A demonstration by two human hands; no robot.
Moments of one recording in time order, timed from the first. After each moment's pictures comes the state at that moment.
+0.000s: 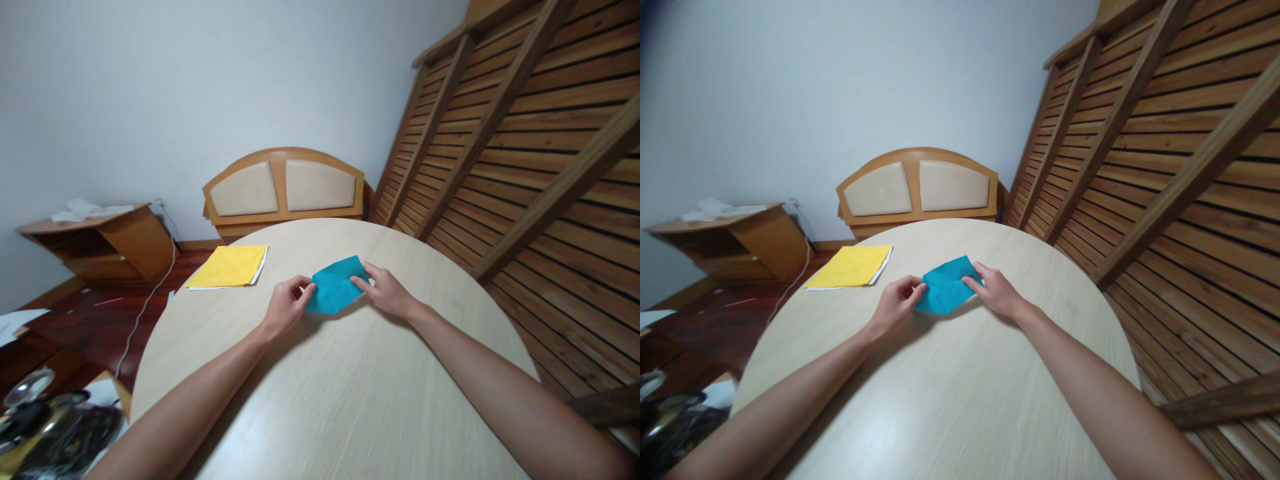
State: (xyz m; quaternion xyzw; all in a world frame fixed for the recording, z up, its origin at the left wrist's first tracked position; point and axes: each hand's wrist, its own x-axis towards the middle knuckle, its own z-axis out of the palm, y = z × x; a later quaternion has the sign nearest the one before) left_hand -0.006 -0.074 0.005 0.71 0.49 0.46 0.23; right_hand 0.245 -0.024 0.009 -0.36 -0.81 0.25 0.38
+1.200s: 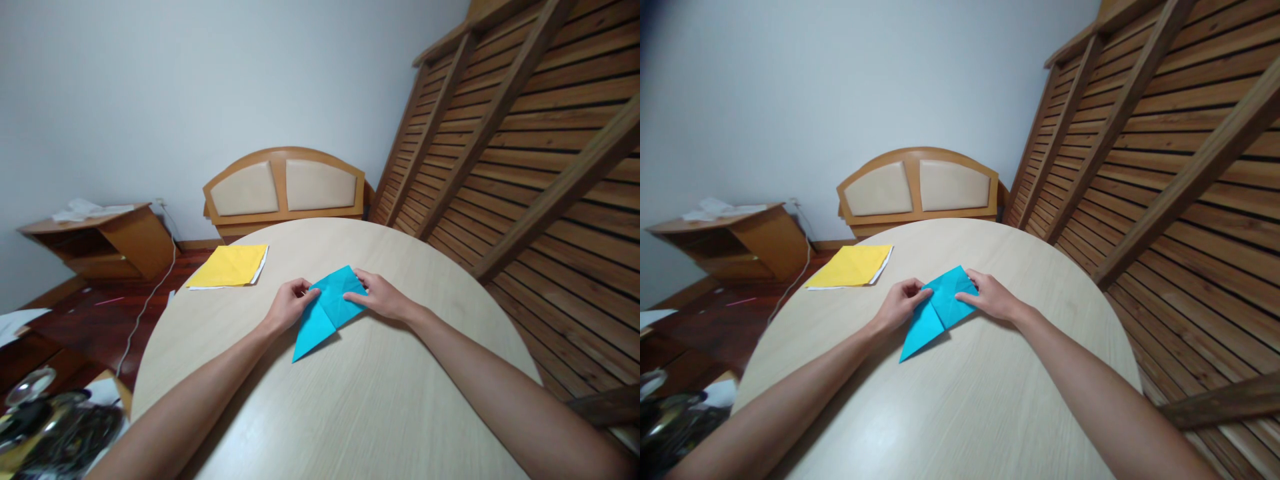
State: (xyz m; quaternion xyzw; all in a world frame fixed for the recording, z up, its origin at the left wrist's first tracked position) left_hand -0.003 -0.066 -0.001 0.62 0.50 0.46 0.39; right_hand 0.241 -0.028 0.006 -0.34 -0.82 0.33 0.32
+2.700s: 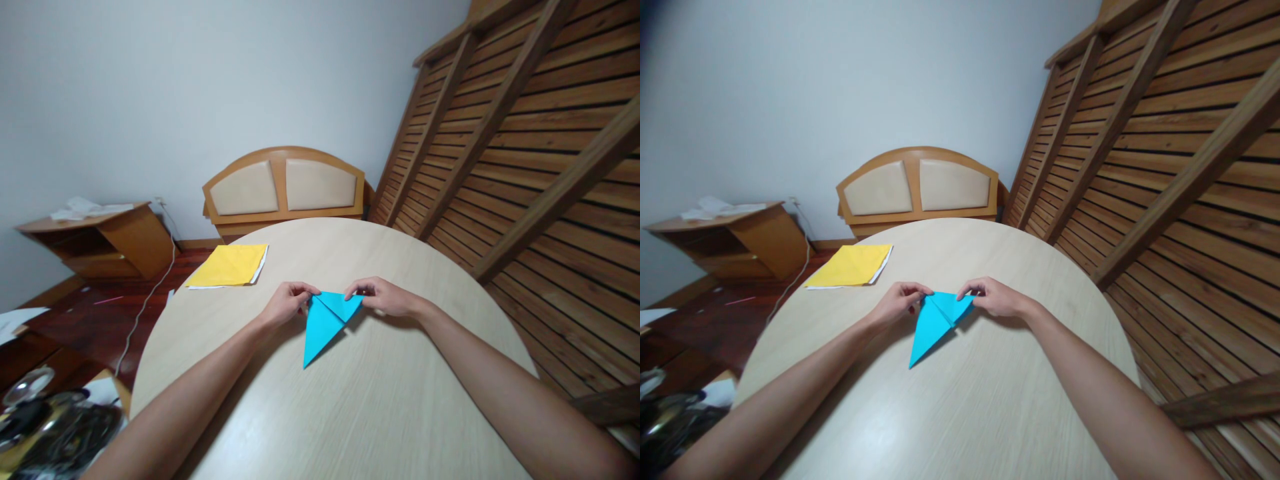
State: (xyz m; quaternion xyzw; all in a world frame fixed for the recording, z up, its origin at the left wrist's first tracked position) left_hand -0.012 -0.067 0.010 0.59 0.50 0.40 0.49; right_hand 0.252 -0.027 0.014 -0.31 -0.82 0.44 0.21
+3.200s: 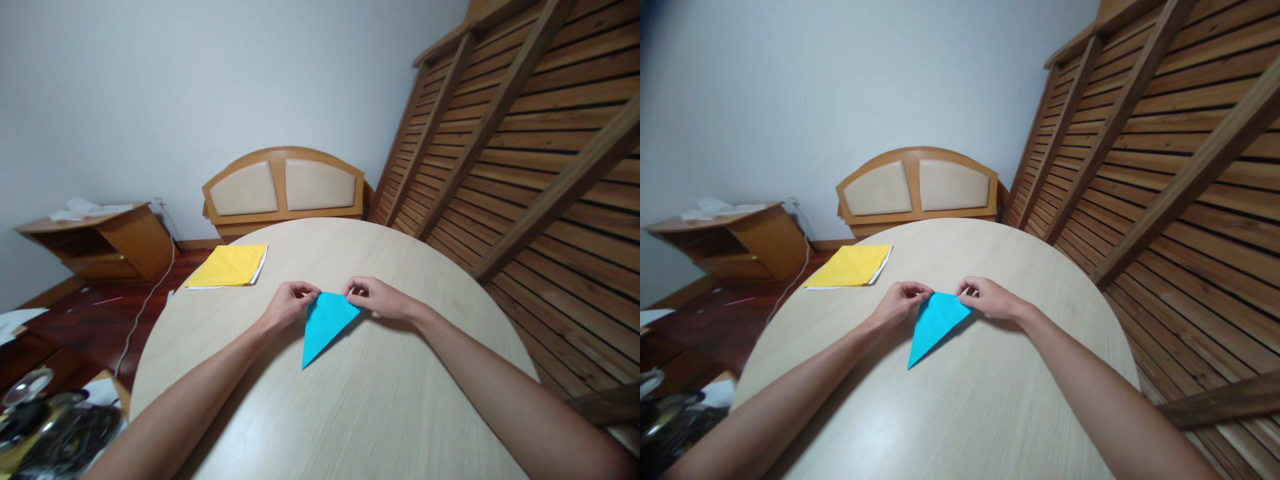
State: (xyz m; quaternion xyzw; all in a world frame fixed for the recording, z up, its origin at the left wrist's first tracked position) left_hand -0.004 -0.069 0.008 0.61 0.50 0.43 0.44; right_hand 0.241 -0.036 0.020 -0.34 -0.80 0.43 0.24
